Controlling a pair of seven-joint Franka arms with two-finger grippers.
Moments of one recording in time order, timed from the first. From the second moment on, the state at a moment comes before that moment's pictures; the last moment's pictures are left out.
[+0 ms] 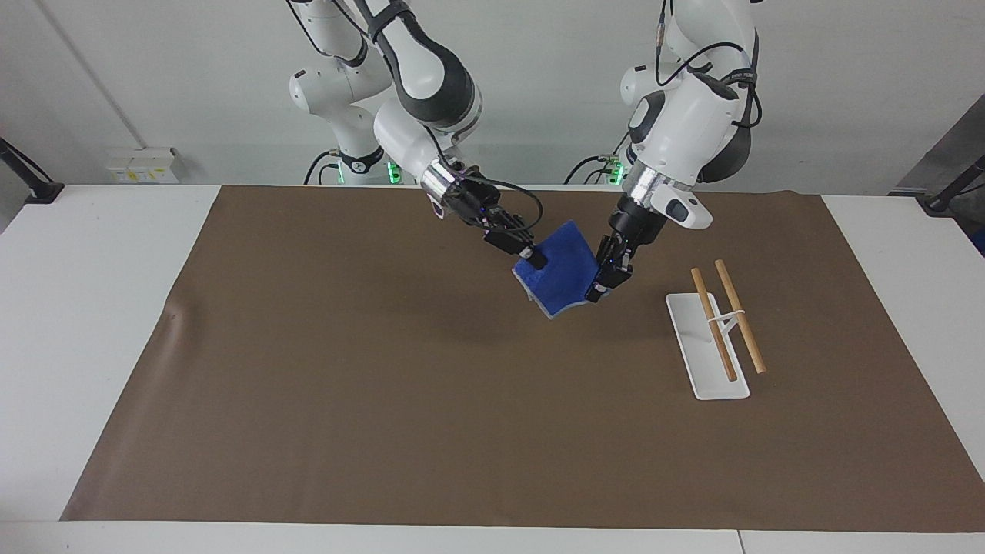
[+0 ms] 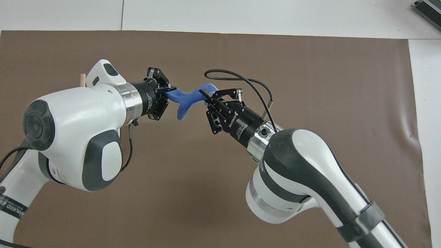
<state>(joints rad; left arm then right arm) -0.05 0.04 -0.41 -1.97 -0.33 2.56 -1.55 0.57 0.10 0.07 -1.91 2.15 2.91 0.23</state>
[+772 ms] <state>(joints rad) -0.01 0.04 -0.35 -1.97 -0.33 2.56 -1.34 0.56 0.12 0.07 -1.91 2.07 3.00 0.04</state>
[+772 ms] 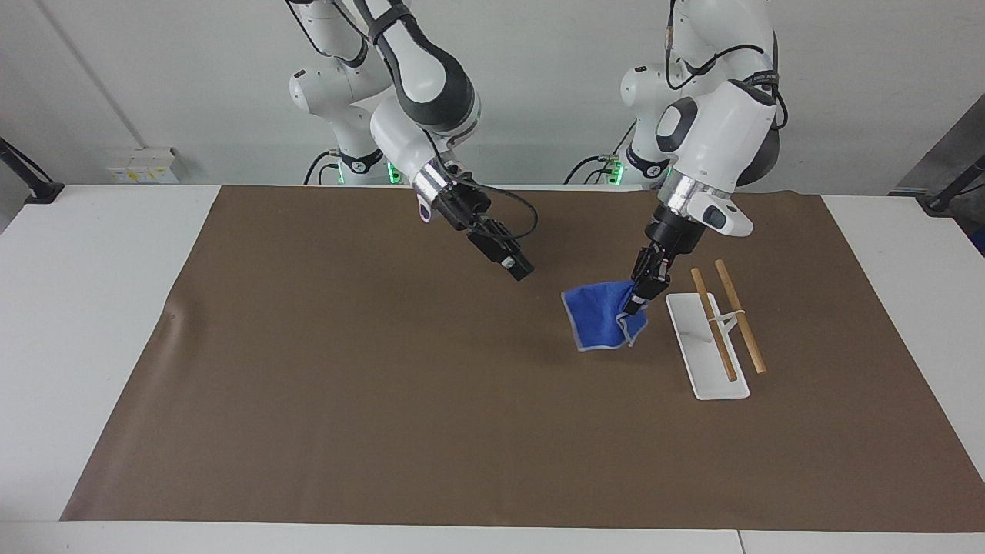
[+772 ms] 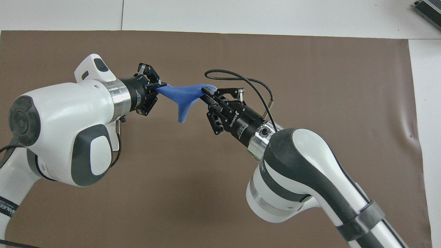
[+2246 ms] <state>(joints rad) 0.02 0.04 -0.08 -2.09 -0.33 2.56 -0.69 0.14 0.19 0.05 -2.04 0.78 2.68 -0.41</state>
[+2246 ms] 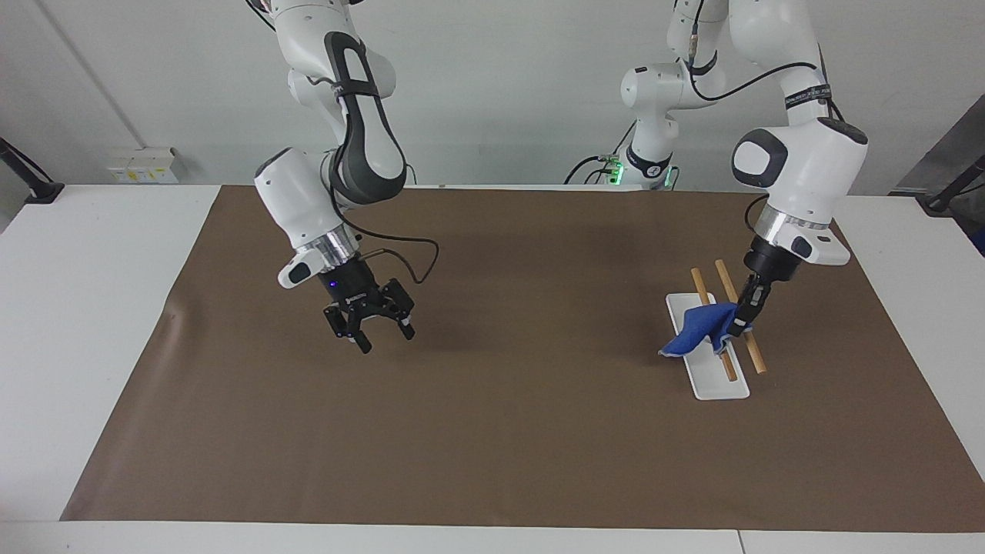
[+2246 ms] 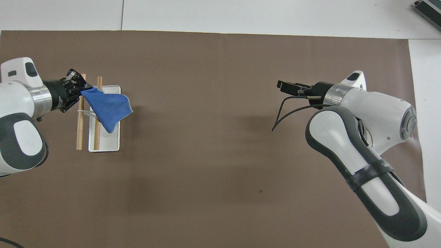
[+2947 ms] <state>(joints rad) 0.03 0.06 0.02 -2.03 -0.33 2.57 -0.56 0.03 0.18 0.05 -1.95 0.05 2.38 -0.15</state>
